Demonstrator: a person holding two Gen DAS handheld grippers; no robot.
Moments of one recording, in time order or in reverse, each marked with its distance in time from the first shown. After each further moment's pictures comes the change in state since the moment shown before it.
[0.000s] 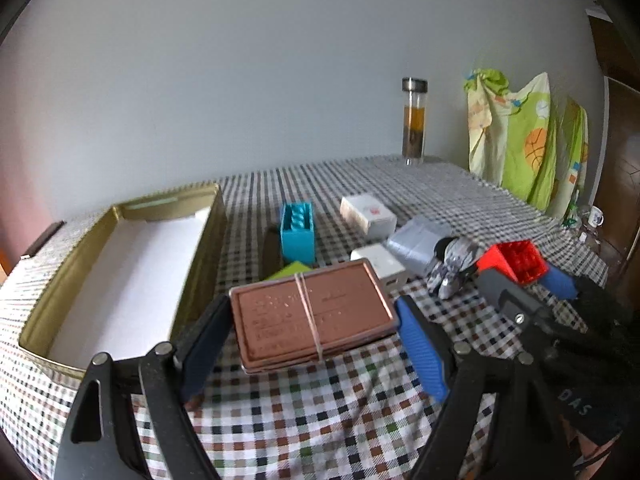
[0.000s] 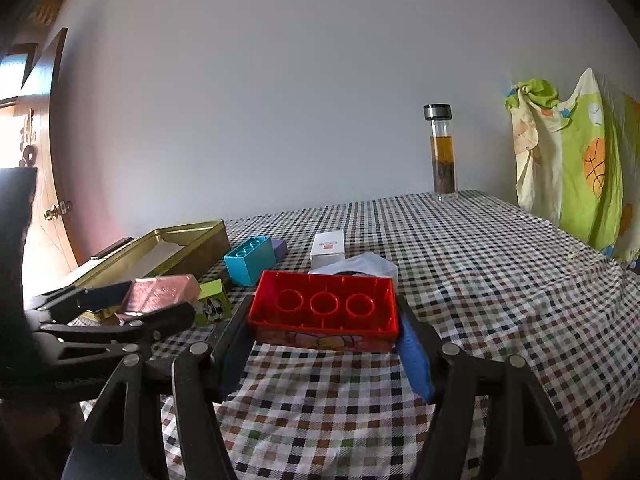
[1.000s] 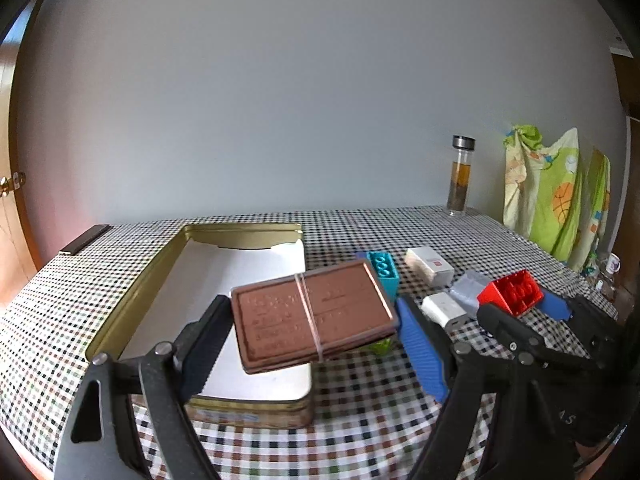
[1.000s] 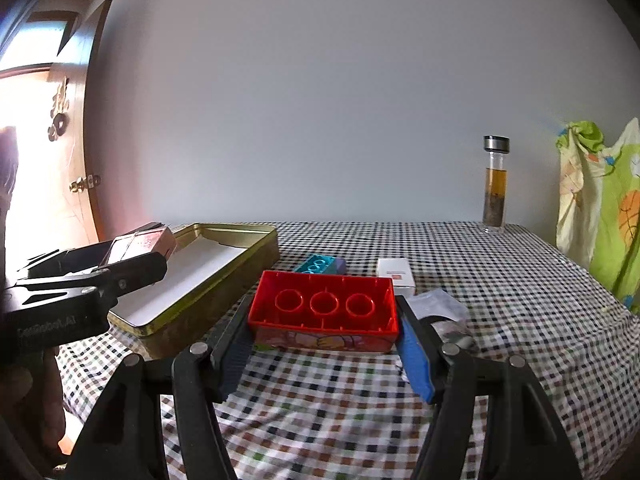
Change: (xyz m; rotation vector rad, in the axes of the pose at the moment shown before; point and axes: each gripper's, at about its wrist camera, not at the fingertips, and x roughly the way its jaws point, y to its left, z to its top) left arm -0.036 0.070 0.008 -0.108 -0.123 0.091; right arm 0.015 0.064 0.017 -0.135 -0.003 0.087
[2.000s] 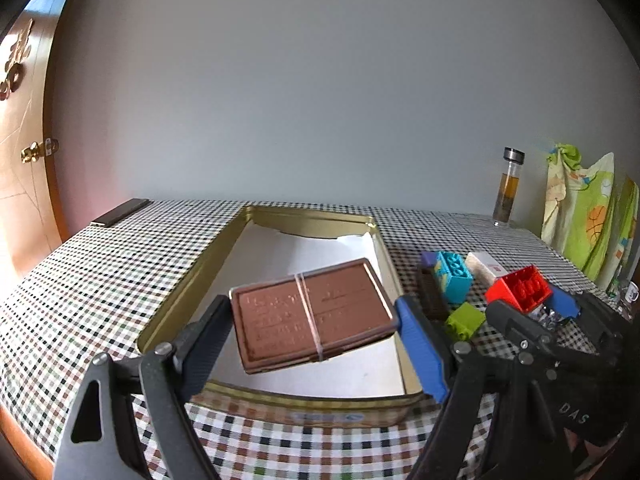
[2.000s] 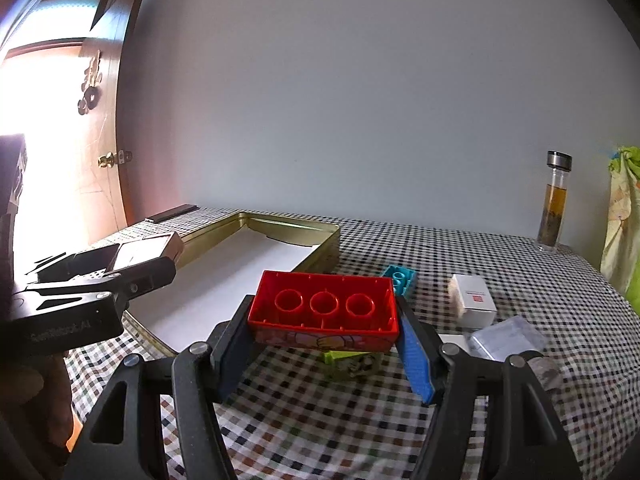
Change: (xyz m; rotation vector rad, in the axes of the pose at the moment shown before) left arm 0.009 0.060 -0.014 -0.099 0.009 0.104; right arm 0.046 0.049 0.013 -0.088 0.032 0.112
